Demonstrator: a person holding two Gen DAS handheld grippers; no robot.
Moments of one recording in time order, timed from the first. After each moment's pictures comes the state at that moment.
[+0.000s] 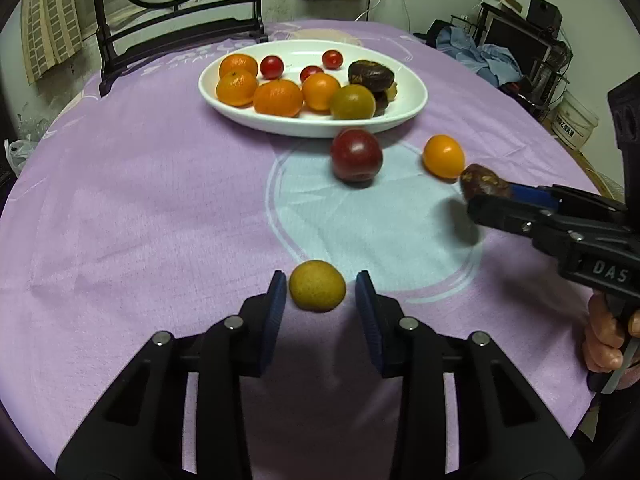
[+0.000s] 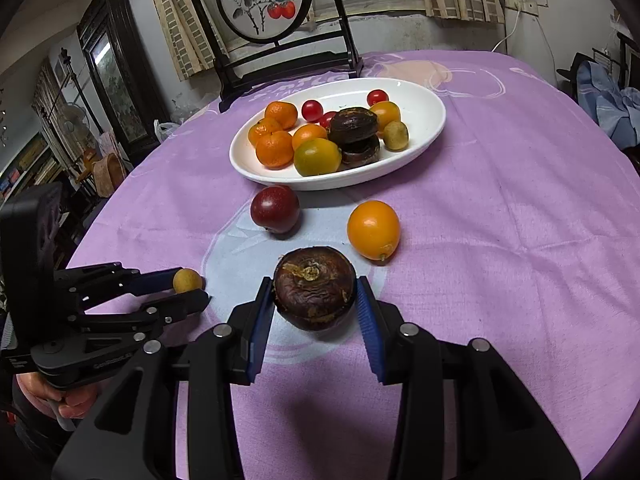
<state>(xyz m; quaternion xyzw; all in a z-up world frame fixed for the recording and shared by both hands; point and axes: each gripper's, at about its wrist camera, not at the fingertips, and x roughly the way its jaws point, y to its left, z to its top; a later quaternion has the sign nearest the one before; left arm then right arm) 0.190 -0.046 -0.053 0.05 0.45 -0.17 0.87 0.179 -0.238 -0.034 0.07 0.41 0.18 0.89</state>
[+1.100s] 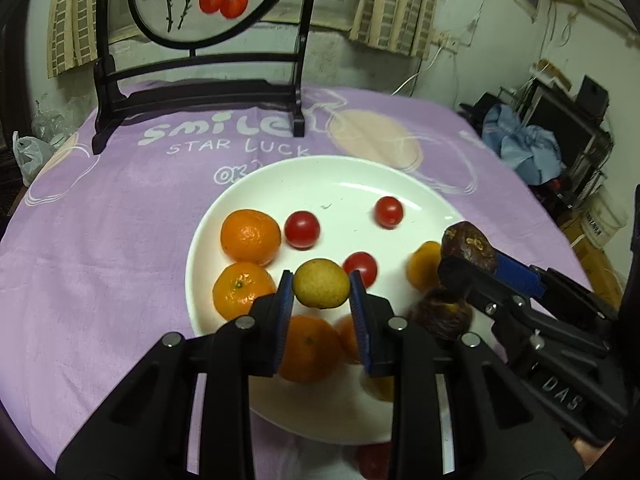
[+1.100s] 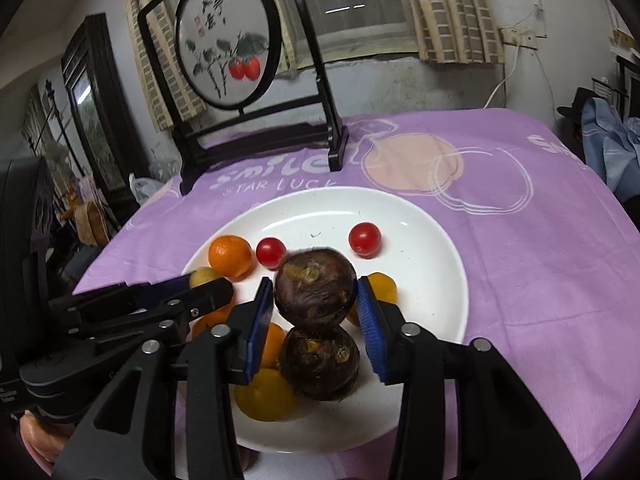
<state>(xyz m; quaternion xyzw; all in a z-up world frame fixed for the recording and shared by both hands) 0.366 -0.075 -0.001 -0.03 0.40 -0.11 0.91 0.338 -0.234 -0.004 0.08 0.34 0.15 0.93</state>
